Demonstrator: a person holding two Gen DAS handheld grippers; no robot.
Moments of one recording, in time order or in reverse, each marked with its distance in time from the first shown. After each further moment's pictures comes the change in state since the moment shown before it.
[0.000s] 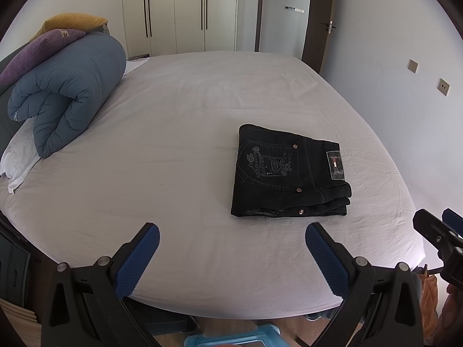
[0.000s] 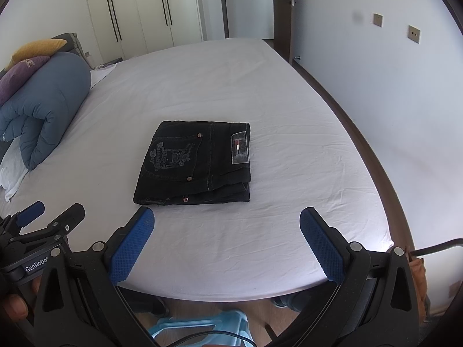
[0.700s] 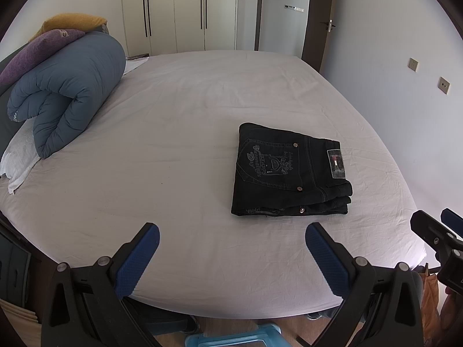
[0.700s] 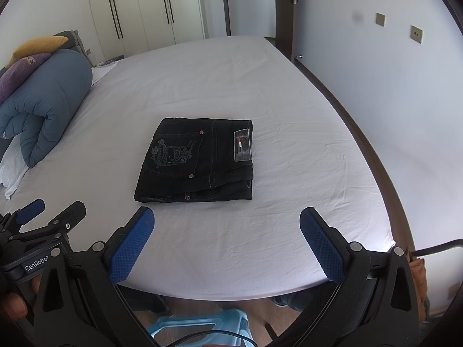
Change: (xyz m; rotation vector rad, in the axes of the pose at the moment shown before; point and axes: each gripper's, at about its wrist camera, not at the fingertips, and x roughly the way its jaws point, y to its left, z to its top) left arm 0.000 0.000 -0.001 0.001 0.002 -0.001; right arm 0.007 0.004 0.002 -0.008 0.010 0.007
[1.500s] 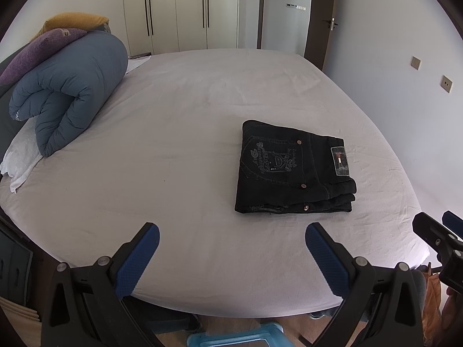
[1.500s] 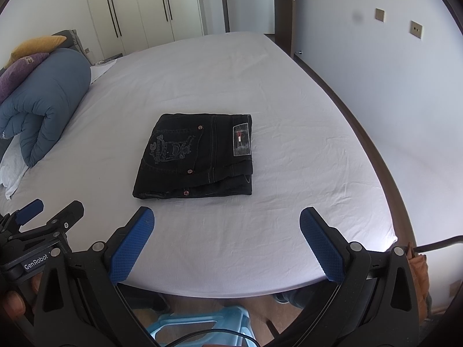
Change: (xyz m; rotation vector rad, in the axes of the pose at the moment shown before) left arm 0.005 0.004 -0.003 0.006 0.004 0.015; right arm 0.008 0.000 -0.007 0.005 0.015 0.006
